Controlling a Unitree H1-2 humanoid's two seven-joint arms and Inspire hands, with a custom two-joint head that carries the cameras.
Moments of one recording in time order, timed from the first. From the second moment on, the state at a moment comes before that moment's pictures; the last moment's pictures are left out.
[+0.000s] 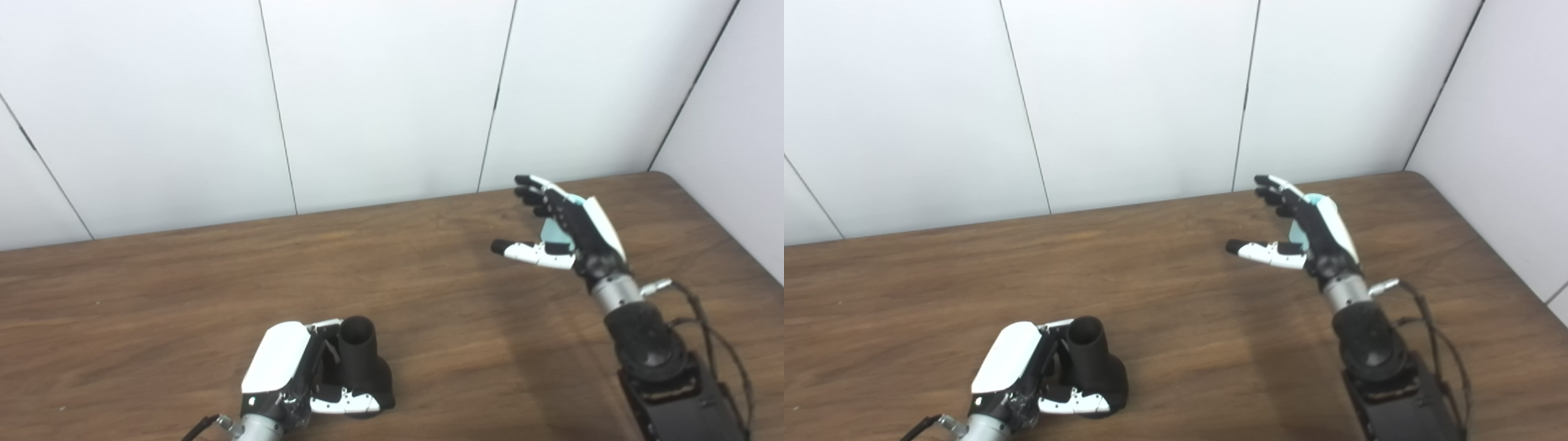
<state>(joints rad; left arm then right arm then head) -0.12 0.20 -0.48 -0.13 0.77 0.12 -0.04 -0.25 -0.42 -0.07 -0.24 -0.31 0.31 0.01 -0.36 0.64</state>
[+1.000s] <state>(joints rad) -0.12 0.21 -0.47 -0.12 0.76 0.10 -0.04 -0.54 -0.74 0.16 0.18 -0.70 0.26 0.32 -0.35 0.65</state>
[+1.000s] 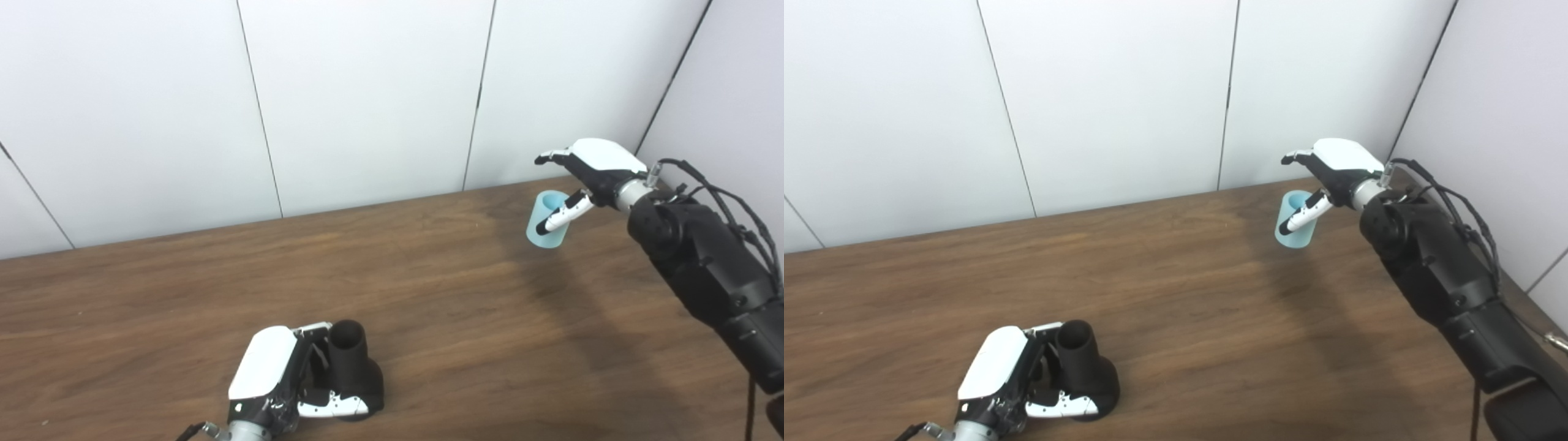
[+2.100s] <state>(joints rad) -0.14 0.22 -0.47 -0.12 0.76 0.10 -0.08 -0.52 -0.71 0.16 0.27 -0.63 0.25 0.32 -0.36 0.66</state>
